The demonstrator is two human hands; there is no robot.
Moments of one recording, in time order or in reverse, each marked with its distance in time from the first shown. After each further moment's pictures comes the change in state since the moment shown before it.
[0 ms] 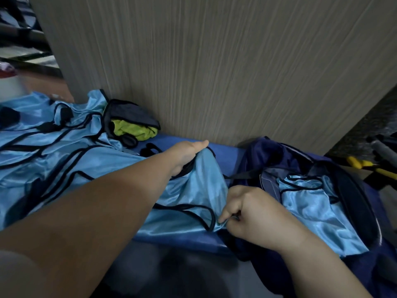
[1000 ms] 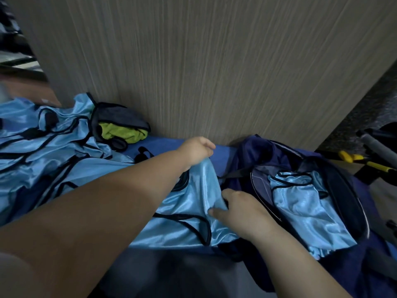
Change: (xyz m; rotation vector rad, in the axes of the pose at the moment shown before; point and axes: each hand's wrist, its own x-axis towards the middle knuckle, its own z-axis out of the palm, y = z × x) left_hand 0.001 0.023 0.039 0.419 0.053 0.292; right_hand 0.016 0.010 0.018 -0.019 -0.047 0.511
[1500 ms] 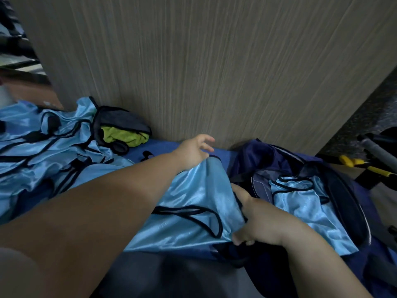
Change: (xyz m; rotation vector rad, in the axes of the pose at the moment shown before) left_hand 0.009 -0.015 -0.011 0.023 -0.076 0.186; right_hand -0.013 0.017 -0.032 0.204 -0.305 -0.004
